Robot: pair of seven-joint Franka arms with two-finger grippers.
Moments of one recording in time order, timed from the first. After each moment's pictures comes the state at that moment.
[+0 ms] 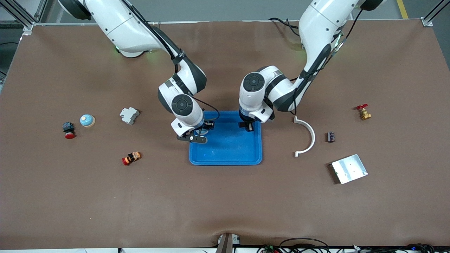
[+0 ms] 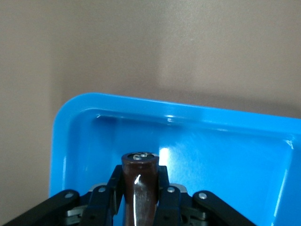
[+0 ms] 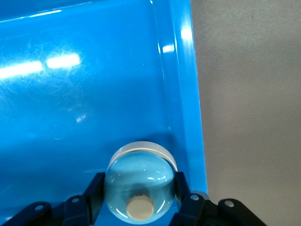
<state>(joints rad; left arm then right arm) -0.45 0.63 -0.32 -1.83 0.36 2.45 -2.68 0.46 0.65 0.21 -1.72 0.00 2.29 0.78</state>
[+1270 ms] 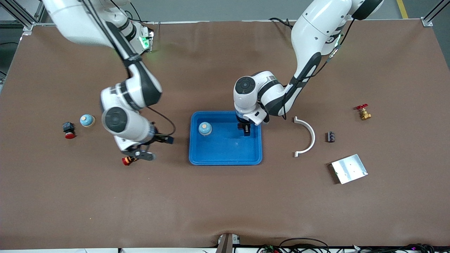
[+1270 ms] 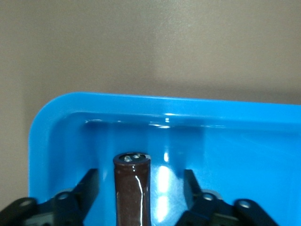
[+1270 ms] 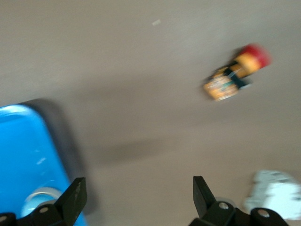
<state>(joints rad) -0.47 0.69 -0.31 -1.79 0.45 2.44 -2.70 0.14 0.44 0.18 -1.75 -0.01 2.07 0.53</state>
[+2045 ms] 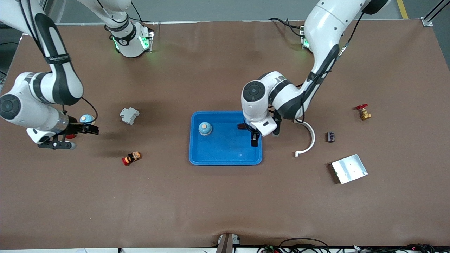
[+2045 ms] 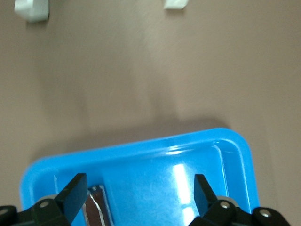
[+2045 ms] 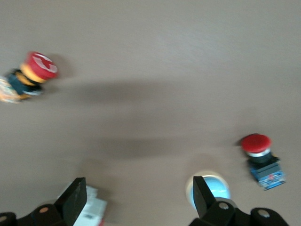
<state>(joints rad) -0.39 0.60 -0.31 -1.68 0.38 2.20 -2.21 -0.34 0.27 0.17 -2.09 -0.07 2.25 -0.08</state>
